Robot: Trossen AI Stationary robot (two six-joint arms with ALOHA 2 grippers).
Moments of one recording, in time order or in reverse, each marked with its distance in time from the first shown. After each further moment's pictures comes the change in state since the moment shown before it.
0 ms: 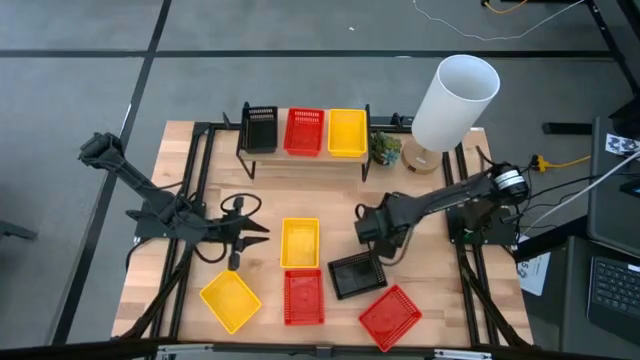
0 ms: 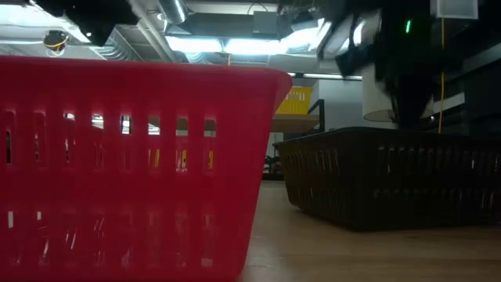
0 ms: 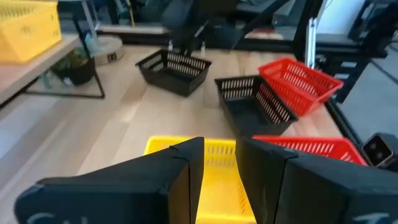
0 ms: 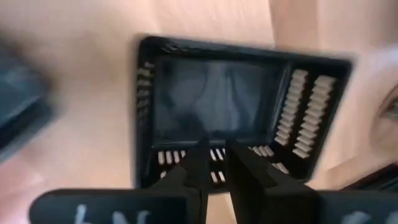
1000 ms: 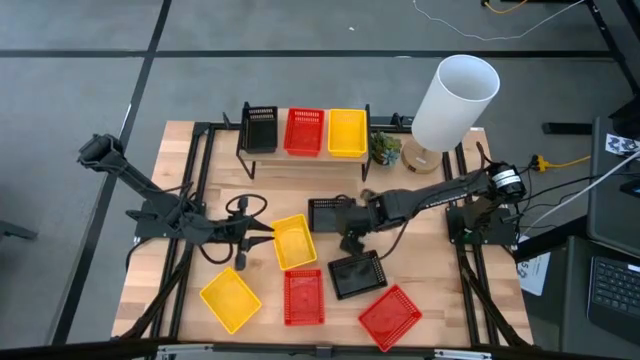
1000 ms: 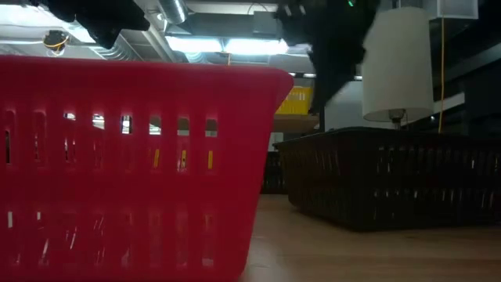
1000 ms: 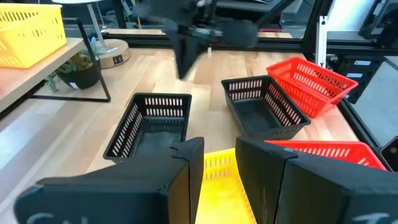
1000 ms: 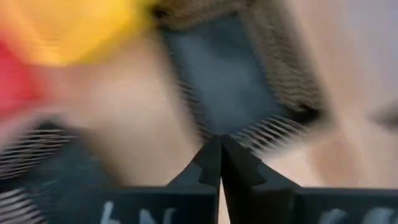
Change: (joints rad) left arm 0.035 0.063 0.000 0.067 -0.001 0.034; right arm -0.037 0.020 0.114 0.368 0.097 -0.070
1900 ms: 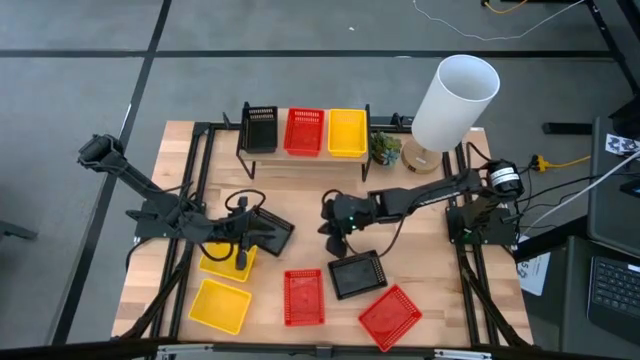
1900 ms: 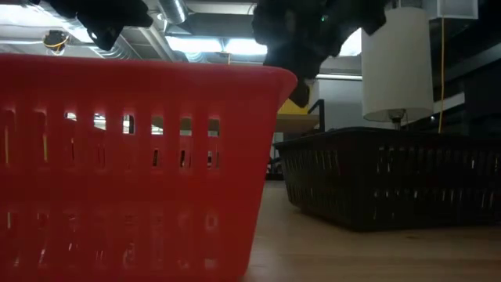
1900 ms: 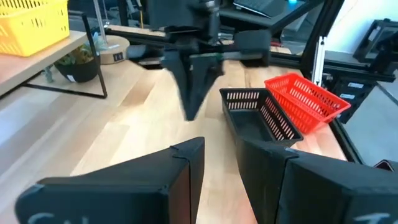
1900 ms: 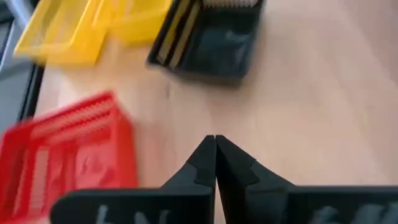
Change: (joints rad) left arm 0.006 0.002 0.000 0.029 -0.001 -0.087; right arm -0.086 0.001 -0.203 0.732 -0.295 -0.165
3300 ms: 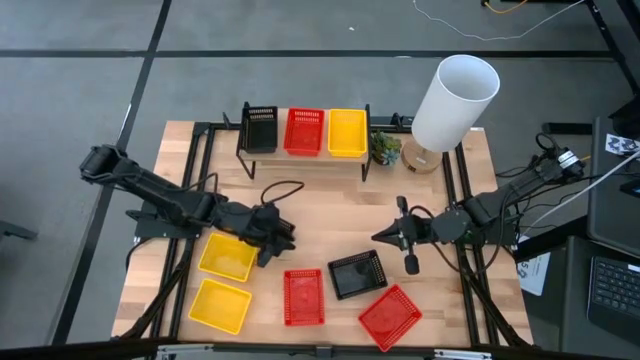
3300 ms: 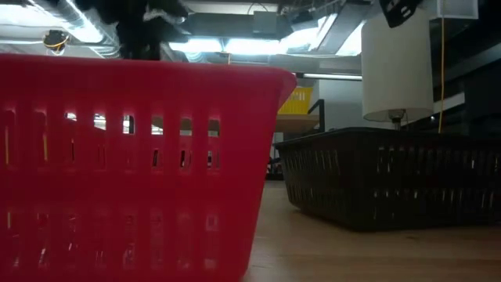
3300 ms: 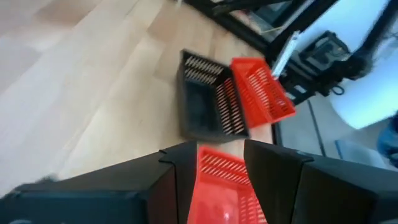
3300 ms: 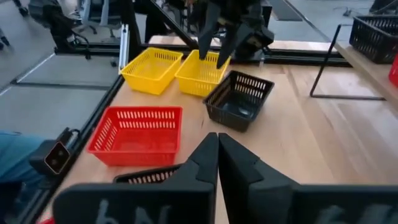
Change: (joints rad) left arm 0.263 0.245 0.173 -0.042 0.519 -0.402; right arm 0.386 -0.722 -0.440 0.100 0.417 -0.229
